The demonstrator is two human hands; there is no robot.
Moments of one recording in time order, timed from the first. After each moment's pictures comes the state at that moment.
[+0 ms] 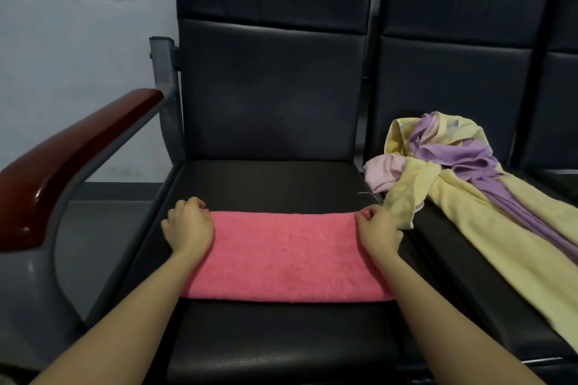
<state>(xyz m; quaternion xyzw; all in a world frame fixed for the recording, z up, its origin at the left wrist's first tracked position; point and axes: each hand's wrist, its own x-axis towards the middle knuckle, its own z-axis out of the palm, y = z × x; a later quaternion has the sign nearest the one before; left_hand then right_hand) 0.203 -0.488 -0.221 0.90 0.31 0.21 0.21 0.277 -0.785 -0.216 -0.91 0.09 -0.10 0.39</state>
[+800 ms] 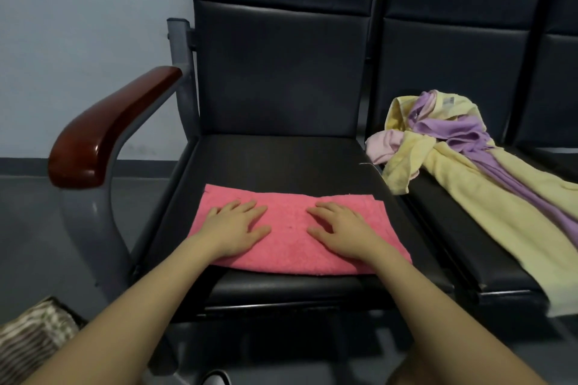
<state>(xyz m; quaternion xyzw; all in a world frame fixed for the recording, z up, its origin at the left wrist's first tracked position) 0.112 -0.530 -0.201 0.99 0.00 -0.09 0.06 0.180 -0.762 -0.214 -0.95 -0.28 0.05 0.13</state>
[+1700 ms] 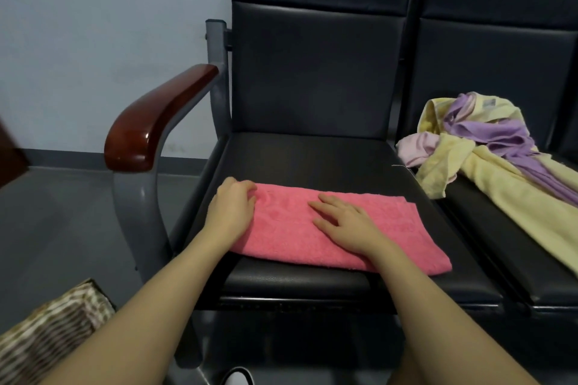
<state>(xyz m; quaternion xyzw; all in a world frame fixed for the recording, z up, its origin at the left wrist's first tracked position) 0.093 -0.495 -0.199 0.93 0.14 0.20 0.26 0.170 -0.712 -0.221 -0.94 -0.31 0.05 0.16</state>
